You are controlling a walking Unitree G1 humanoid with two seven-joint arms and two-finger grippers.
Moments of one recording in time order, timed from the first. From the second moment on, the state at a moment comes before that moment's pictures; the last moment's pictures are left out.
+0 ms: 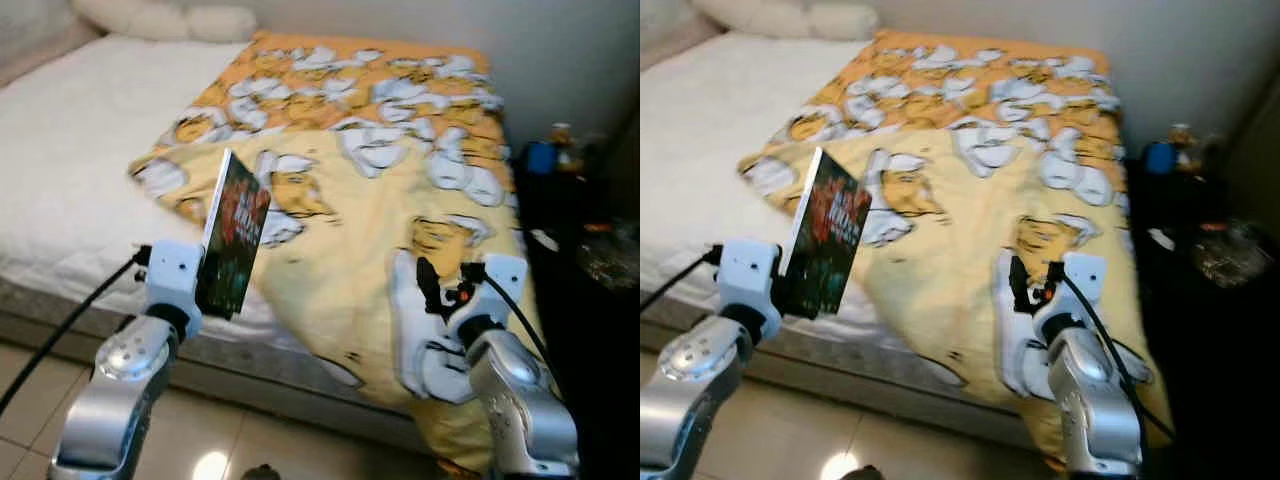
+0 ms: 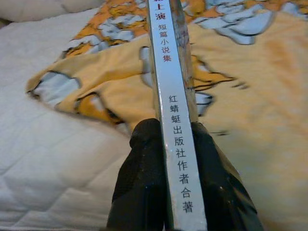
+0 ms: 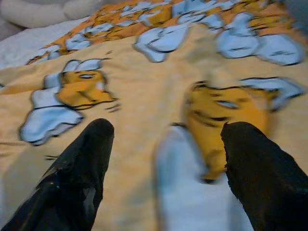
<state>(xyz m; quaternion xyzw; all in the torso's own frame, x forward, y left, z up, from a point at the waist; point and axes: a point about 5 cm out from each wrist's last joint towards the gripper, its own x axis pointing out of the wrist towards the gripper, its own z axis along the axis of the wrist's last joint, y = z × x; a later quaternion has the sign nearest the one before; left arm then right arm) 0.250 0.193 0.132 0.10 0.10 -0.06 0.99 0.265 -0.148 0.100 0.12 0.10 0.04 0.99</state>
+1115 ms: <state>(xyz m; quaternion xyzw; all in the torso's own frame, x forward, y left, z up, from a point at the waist) 0.252 0.185 0.126 0.11 0.12 -0.09 0.98 0.262 -0.150 0.093 0.11 0.12 0.03 0.99</state>
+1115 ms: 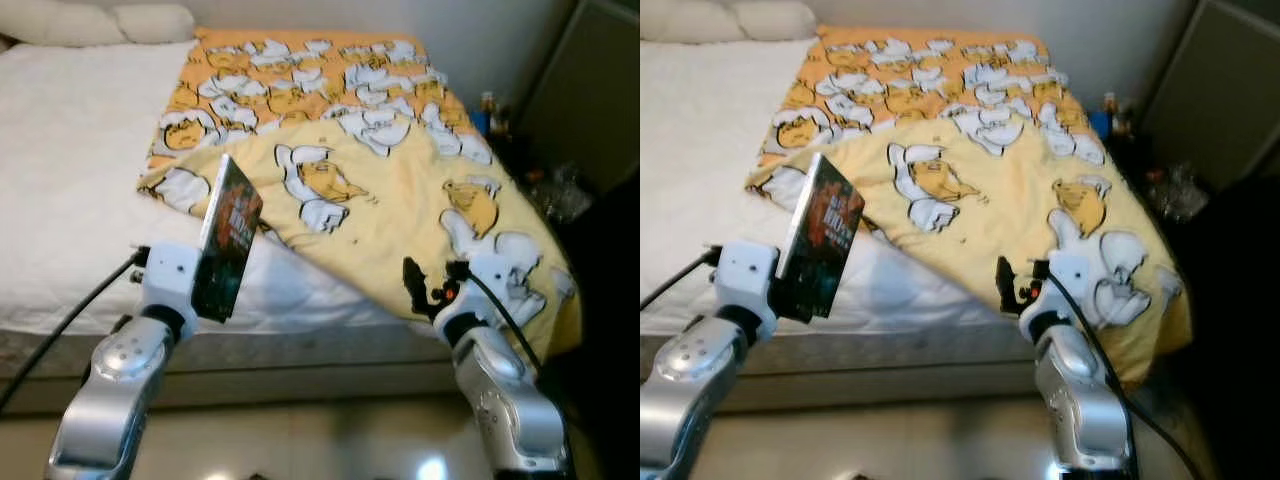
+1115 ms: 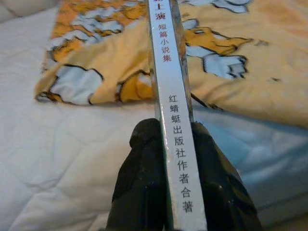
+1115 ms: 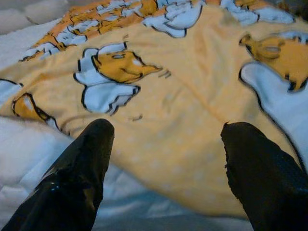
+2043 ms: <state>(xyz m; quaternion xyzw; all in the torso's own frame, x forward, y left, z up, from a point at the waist) 0.253 0.182 0.125 0.12 0.11 -0.10 0.98 0.264 -0.149 0.089 0.09 0.12 0.04 0.99</state>
